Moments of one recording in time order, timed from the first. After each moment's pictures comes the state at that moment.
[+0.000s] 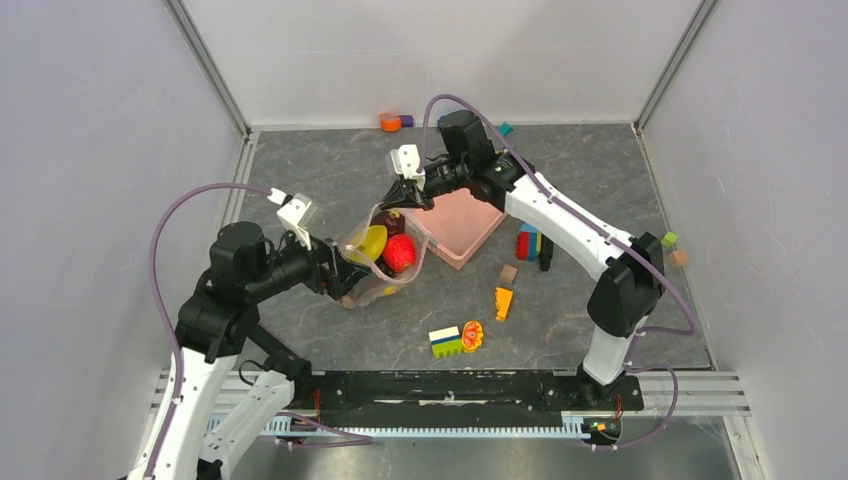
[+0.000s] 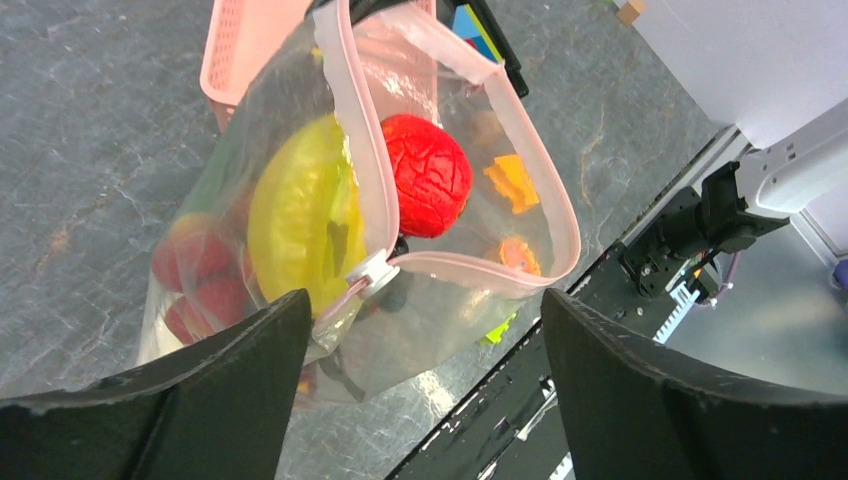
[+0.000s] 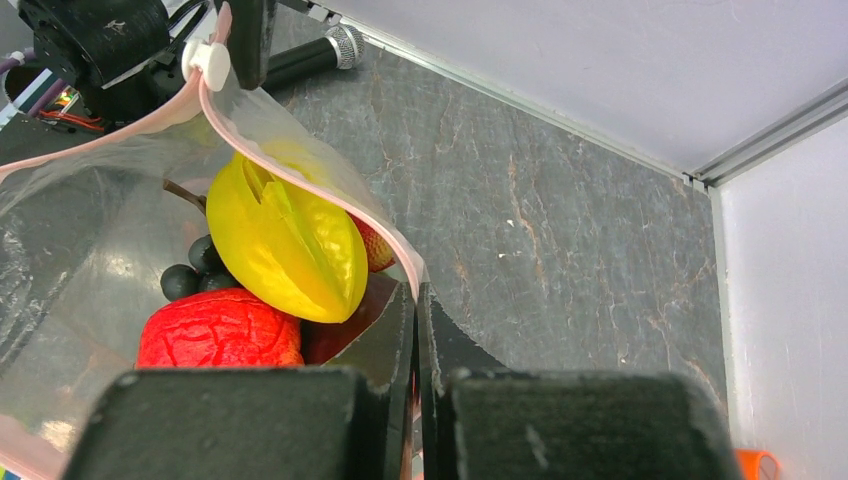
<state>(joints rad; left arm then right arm) -0.32 0.65 1.03 -0.77 0.48 -0.16 0.71 1.79 1.71 -0.38 -0.97 -0.75</state>
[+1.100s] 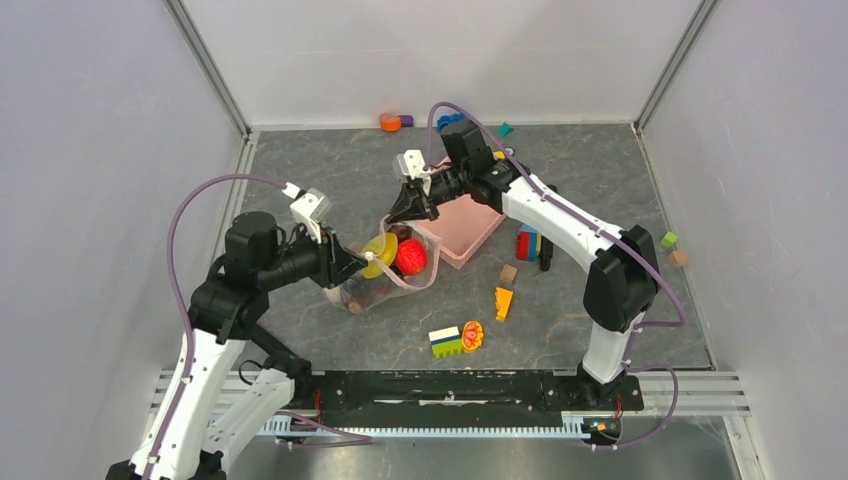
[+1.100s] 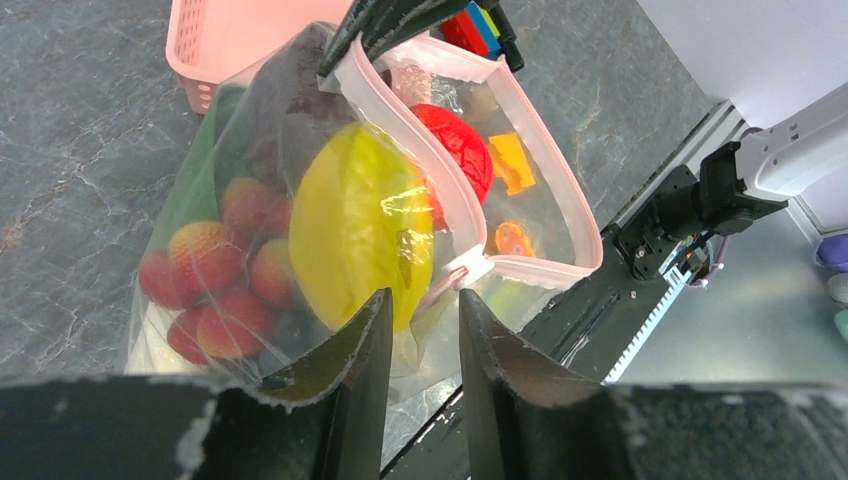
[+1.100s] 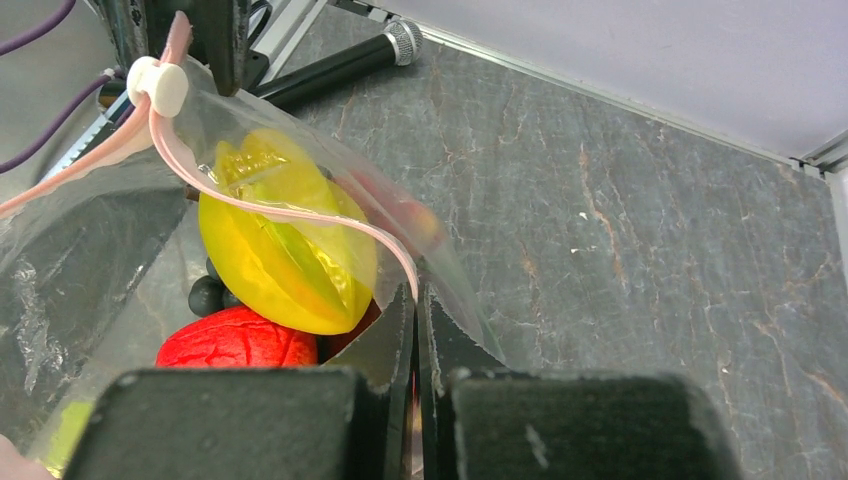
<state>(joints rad) -0.32 0.72 1.00 -0.75 0.53 -0.15 0.67 1.83 1.64 -0.37 -1.09 -0.69</state>
